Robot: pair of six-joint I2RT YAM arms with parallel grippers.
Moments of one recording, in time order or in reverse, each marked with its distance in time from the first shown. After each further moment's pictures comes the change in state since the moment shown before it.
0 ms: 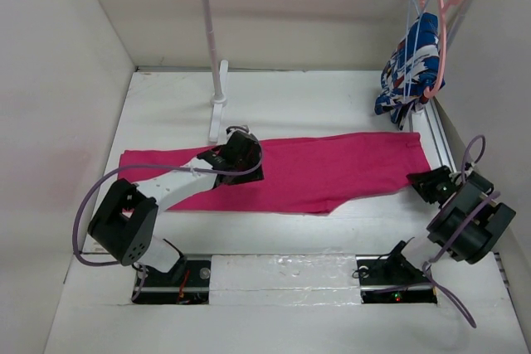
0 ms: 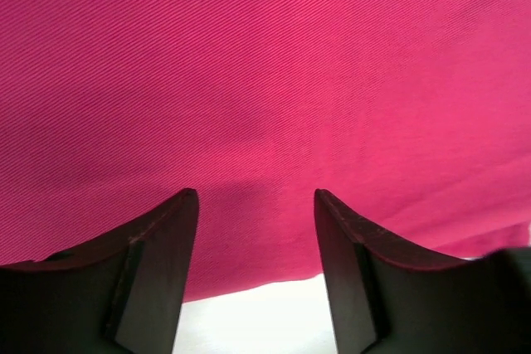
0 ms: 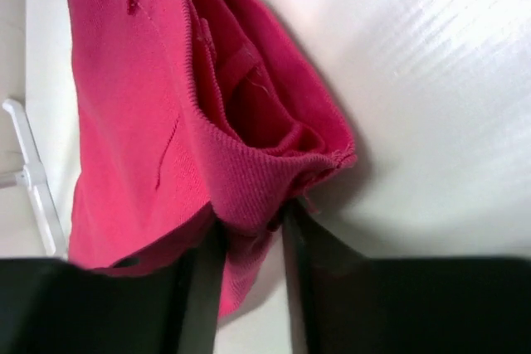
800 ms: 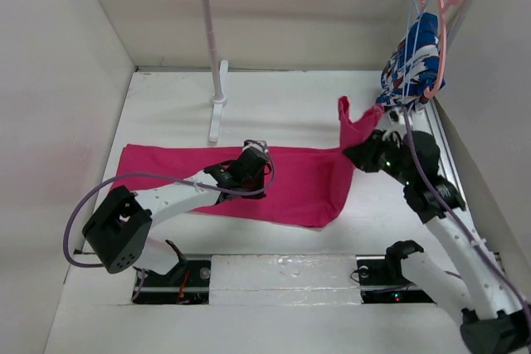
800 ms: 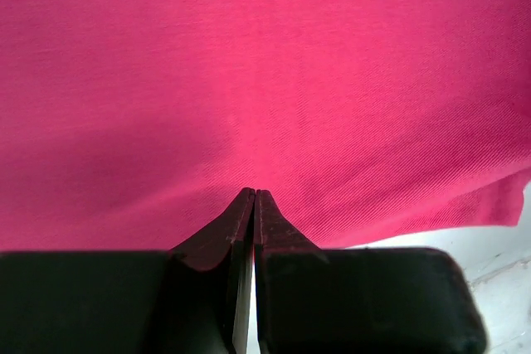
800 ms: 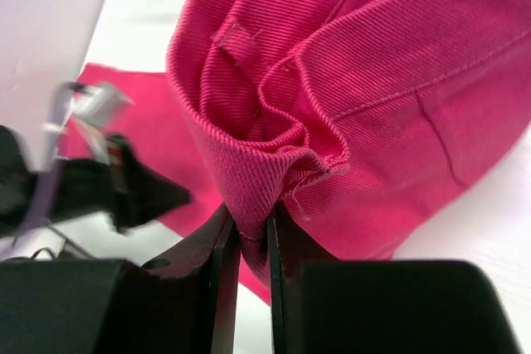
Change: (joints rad) left arm -0.142 -0.078 -0.077 0.009 -0.004 0.071; right arm 0.999 -0.765 0.280 -0.586 0.421 0.047
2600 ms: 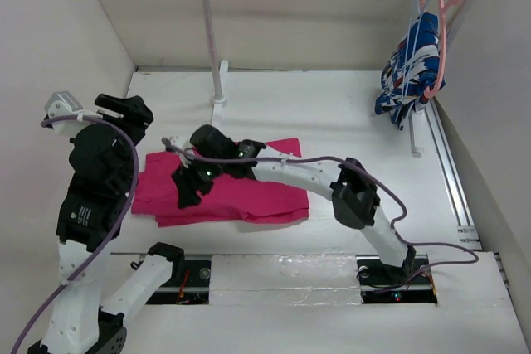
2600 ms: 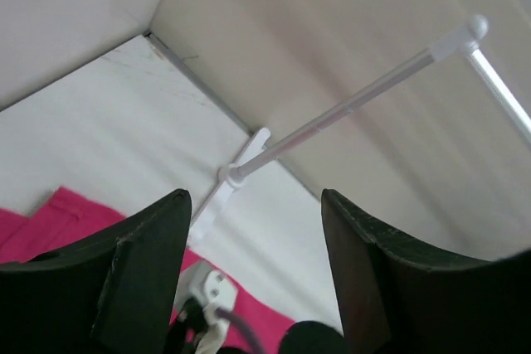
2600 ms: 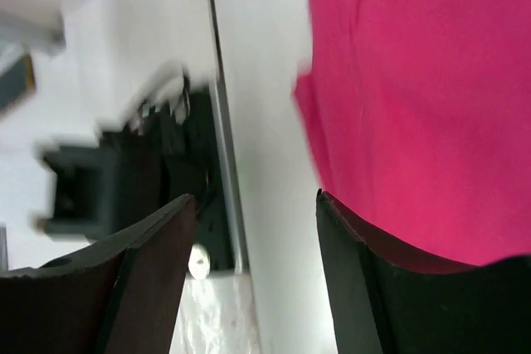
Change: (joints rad) left arm 0.521 -0.591 0.583 -0.312 -0.510 -0.088; right arm 0.918 1.531 1.406 -0.094 -0.175 -0.264
